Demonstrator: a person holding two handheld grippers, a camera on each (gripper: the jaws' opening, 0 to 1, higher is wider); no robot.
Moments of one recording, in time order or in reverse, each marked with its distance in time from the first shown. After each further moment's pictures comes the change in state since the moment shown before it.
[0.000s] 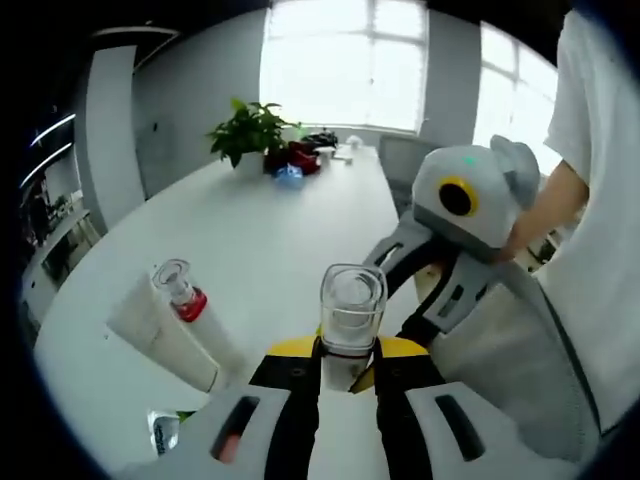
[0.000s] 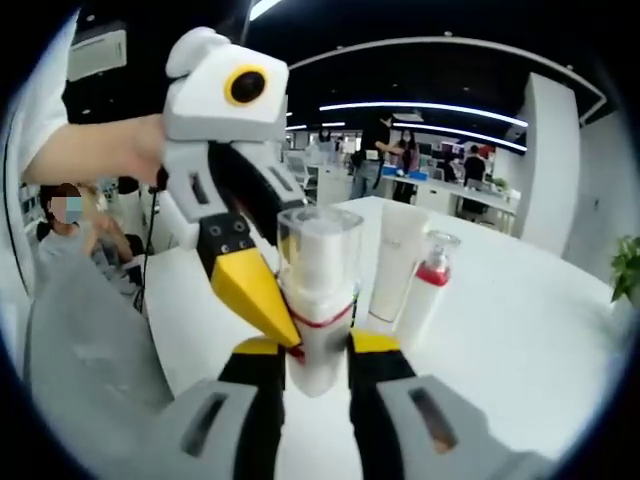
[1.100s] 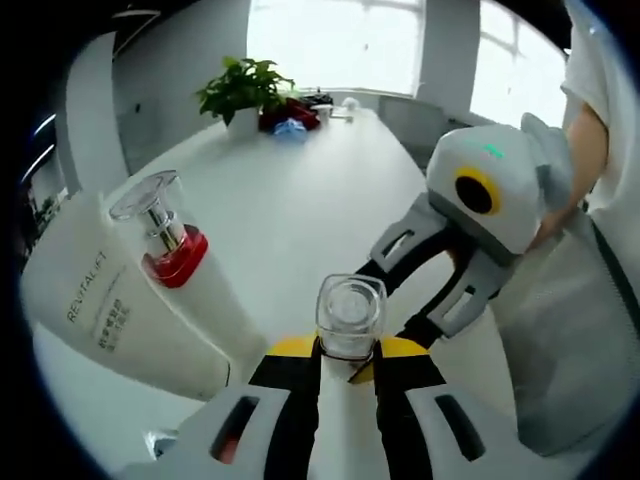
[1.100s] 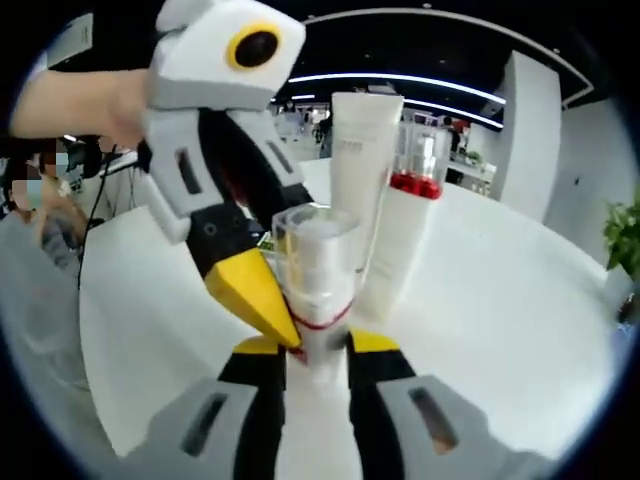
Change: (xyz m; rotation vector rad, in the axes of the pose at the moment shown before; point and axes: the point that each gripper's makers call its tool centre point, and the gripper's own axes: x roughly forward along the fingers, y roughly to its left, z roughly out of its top) left arm 0.057 0.060 -0.053 0.040 0.132 -0.028; right arm 0.060 -0.048 -0.068 0.032 0.100 -0.126
